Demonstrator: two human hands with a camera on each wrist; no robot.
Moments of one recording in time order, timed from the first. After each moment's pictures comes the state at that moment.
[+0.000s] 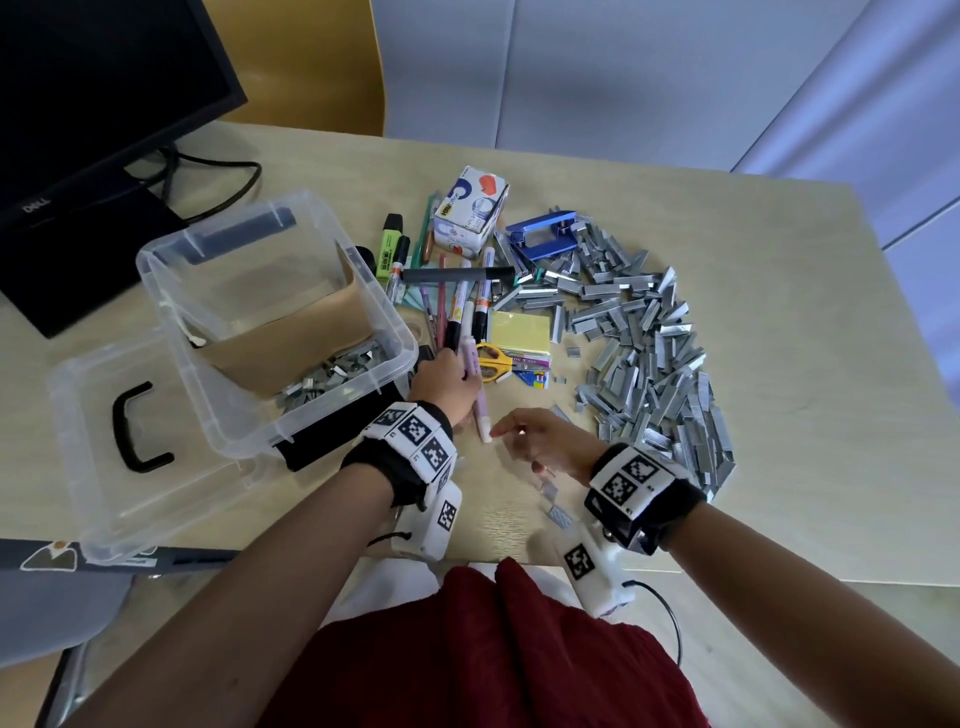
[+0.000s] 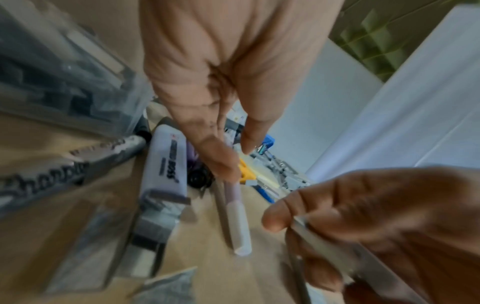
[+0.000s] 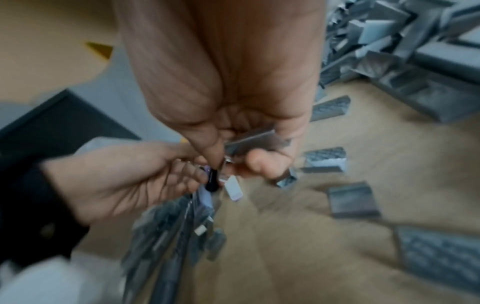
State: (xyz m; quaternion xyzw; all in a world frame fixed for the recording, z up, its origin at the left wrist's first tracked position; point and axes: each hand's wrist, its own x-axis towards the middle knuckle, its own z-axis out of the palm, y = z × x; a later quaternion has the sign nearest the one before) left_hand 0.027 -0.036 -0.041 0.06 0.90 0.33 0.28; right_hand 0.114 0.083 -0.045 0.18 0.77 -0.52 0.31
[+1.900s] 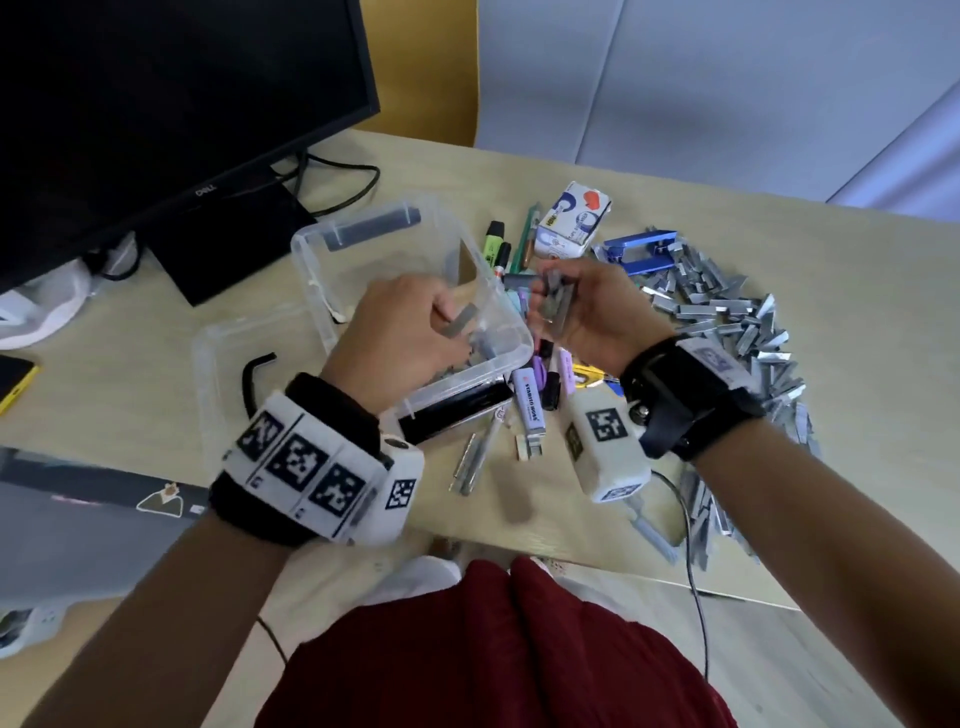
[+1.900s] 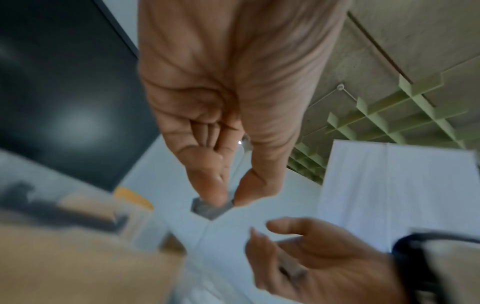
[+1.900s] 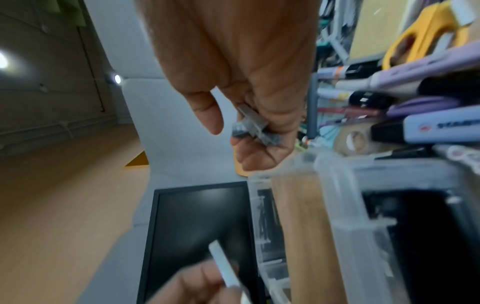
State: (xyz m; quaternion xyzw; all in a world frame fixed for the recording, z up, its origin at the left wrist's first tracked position) left_hand 0.029 -0.167 0.094 0.18 0.92 0.33 0.08; right_hand 0.019 0.024 0.050 0.20 0.41 -0.88 0.15
